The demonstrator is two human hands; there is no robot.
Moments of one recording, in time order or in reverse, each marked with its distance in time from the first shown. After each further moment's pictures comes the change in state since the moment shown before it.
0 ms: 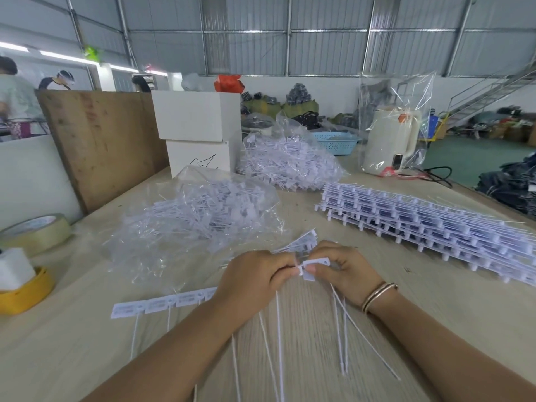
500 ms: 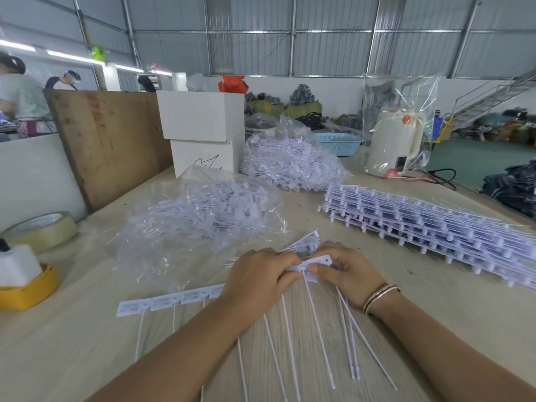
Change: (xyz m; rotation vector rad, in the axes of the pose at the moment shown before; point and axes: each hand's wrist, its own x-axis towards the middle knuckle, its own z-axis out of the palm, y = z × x) left_hand 0.000 0.004 0.002 0.095 0.045 0.017; right_hand 0.000 -0.001 0.002 0.027 0.013 0.094
